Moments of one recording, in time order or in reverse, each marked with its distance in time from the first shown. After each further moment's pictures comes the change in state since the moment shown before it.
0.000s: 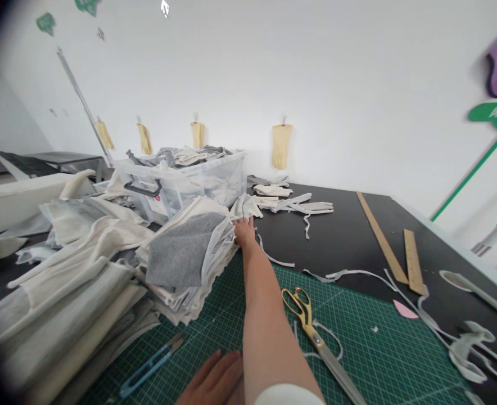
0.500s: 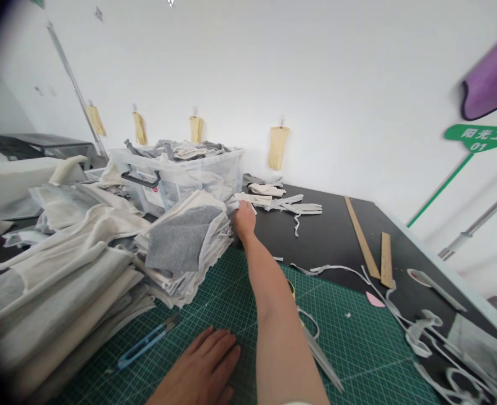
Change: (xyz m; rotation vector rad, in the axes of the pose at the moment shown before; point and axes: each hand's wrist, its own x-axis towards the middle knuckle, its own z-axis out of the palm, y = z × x) left_hand 0.020 0.004 -0.037 -0.267 -0.518 -0.129; right_hand -0.038 -0.014 -0.072 0.199 0.355 0.272
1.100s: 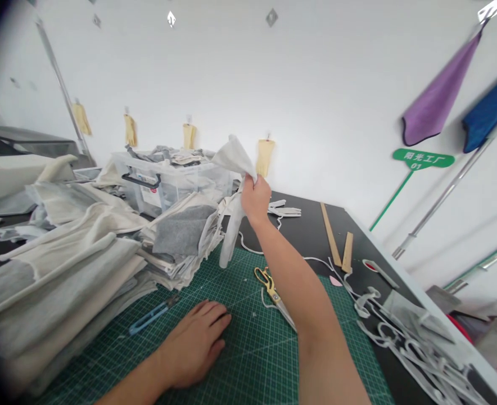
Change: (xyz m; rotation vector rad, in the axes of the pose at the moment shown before) left_hand -0.009 0.024 -0.033 -0.218 0.012 -0.147; right_hand -0.037 -0.039 -0.183 0.492 0.584 -0.059
